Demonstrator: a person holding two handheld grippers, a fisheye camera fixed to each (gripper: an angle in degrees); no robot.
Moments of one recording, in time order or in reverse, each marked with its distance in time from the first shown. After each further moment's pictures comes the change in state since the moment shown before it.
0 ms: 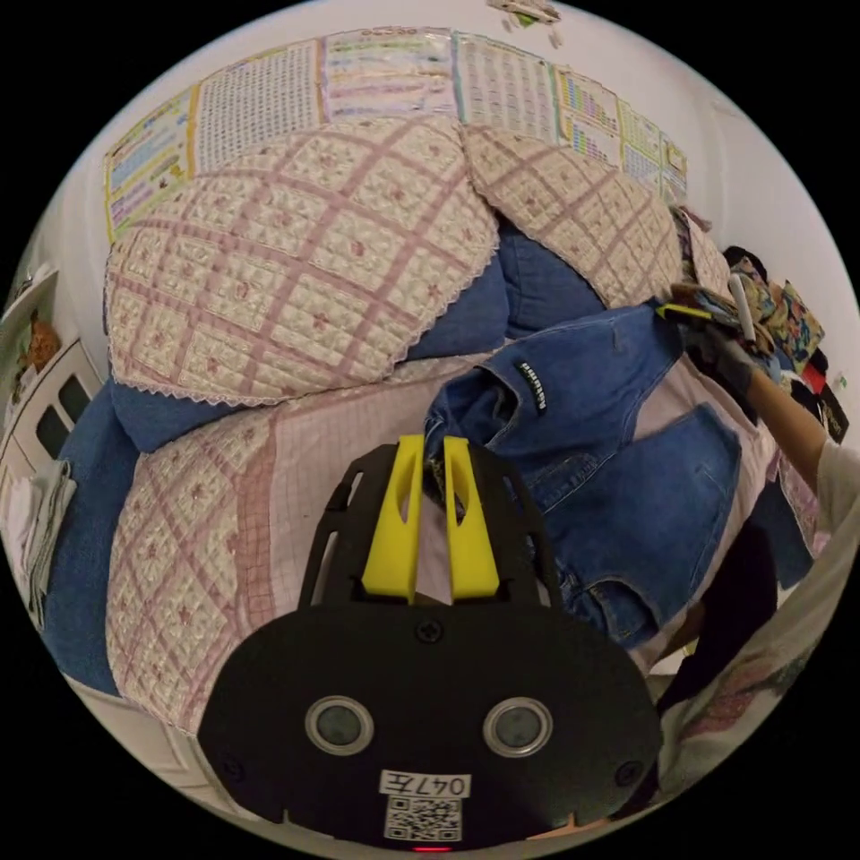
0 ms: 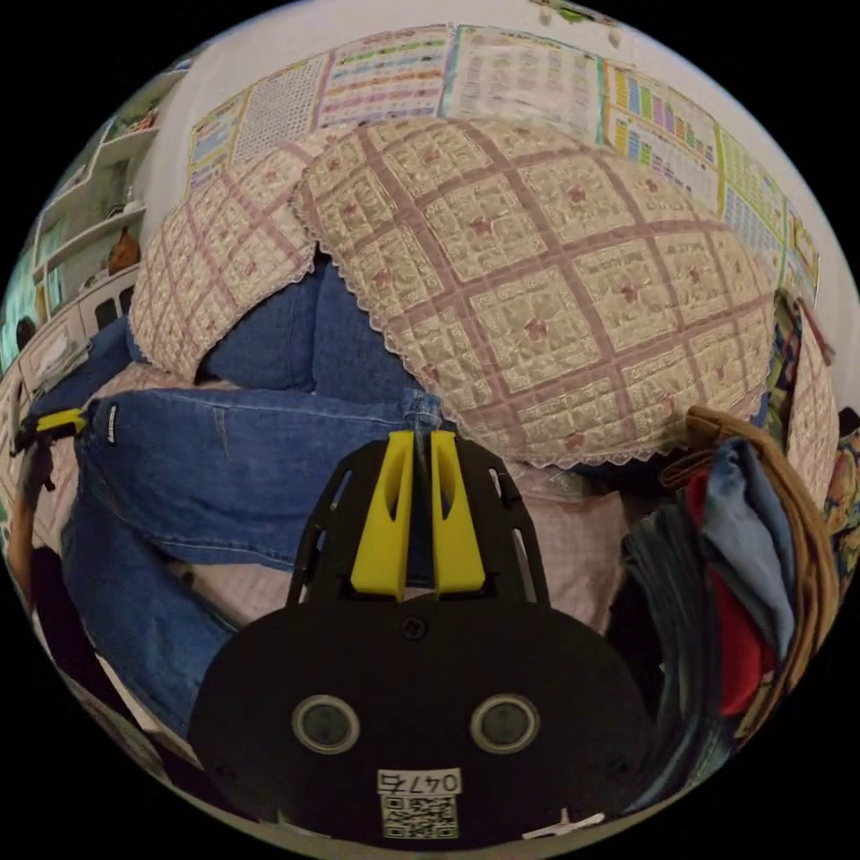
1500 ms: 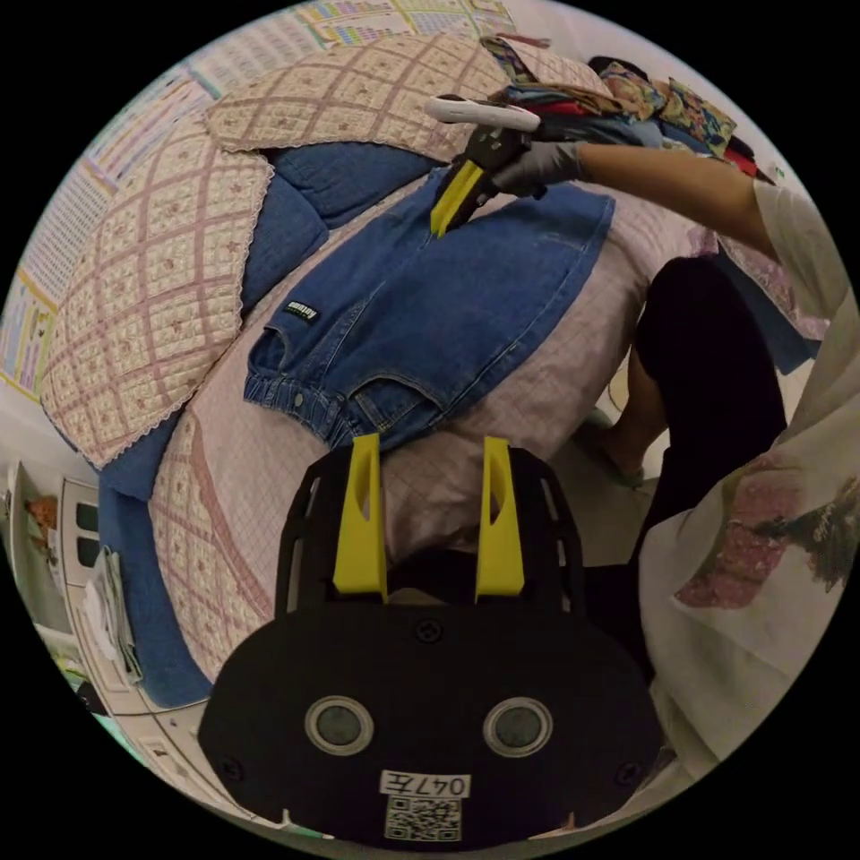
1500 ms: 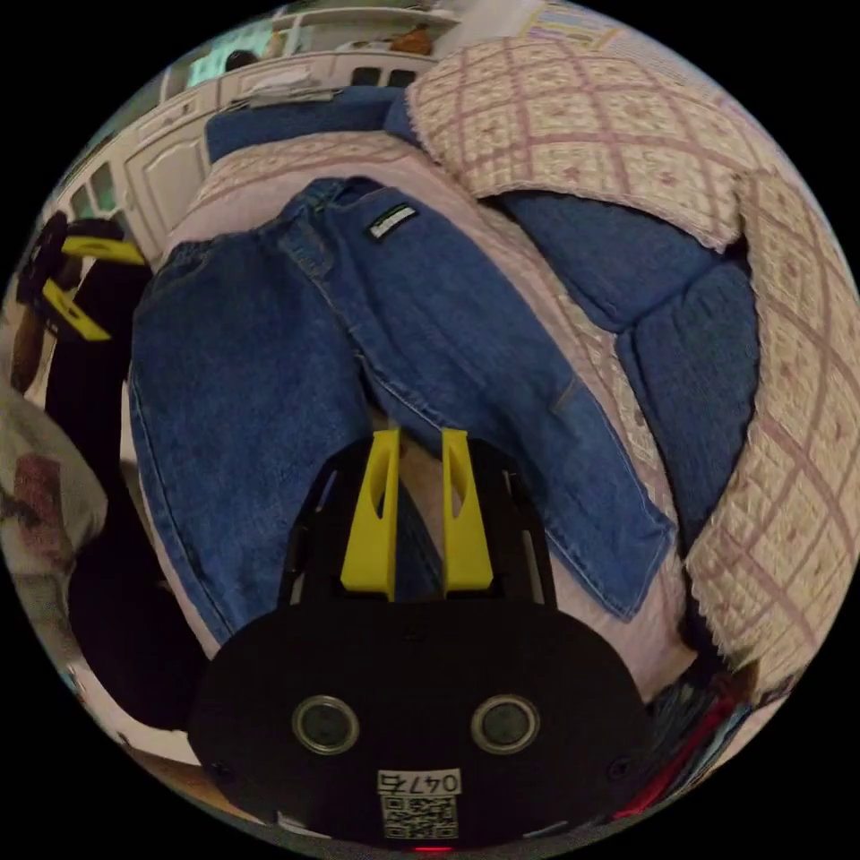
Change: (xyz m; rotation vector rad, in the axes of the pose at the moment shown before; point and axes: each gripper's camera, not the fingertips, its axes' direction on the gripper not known) left arm 0.380 -0.027 -0.222 -0.297 -0.050 0.522; right arm -0.205 -0.074 -0.066 -0.327 -0.290 -0.864
